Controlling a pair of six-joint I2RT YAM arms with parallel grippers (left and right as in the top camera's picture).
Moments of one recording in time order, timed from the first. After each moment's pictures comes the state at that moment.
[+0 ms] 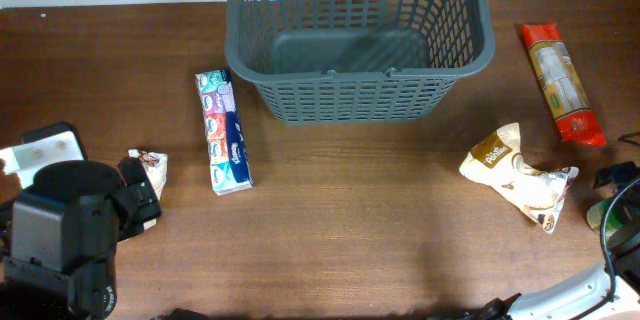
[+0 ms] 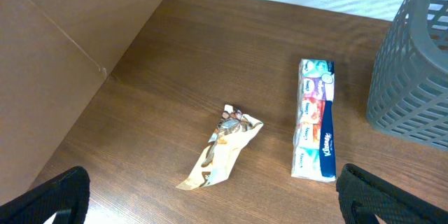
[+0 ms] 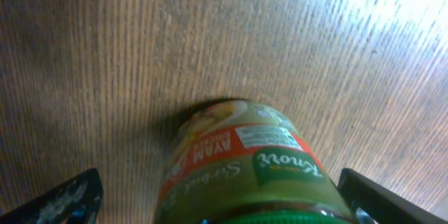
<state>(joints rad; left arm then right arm) -0.31 1.03 1.82 -1.61 -0.62 -0.41 -0.89 2.00 1.40 -0.99 0.06 0.50</state>
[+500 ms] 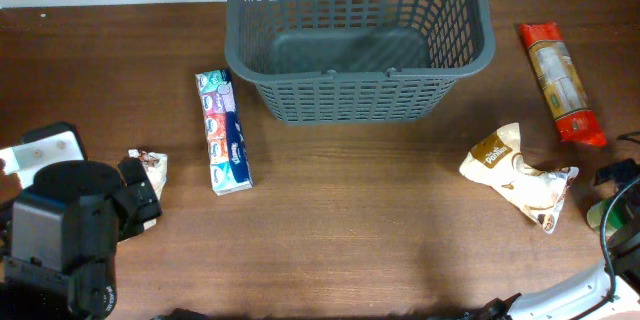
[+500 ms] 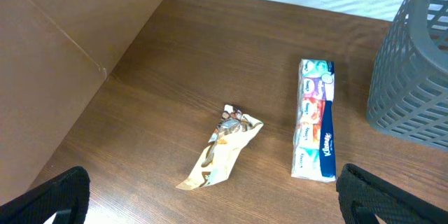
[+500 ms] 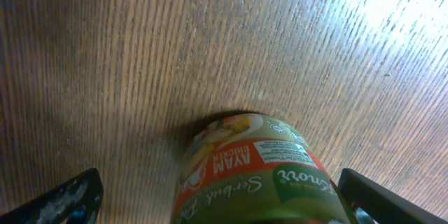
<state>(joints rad) -0.31 1.03 1.82 -1.61 -0.62 -0.41 -0.89 2.00 1.40 -0.96 0.05 0.44</state>
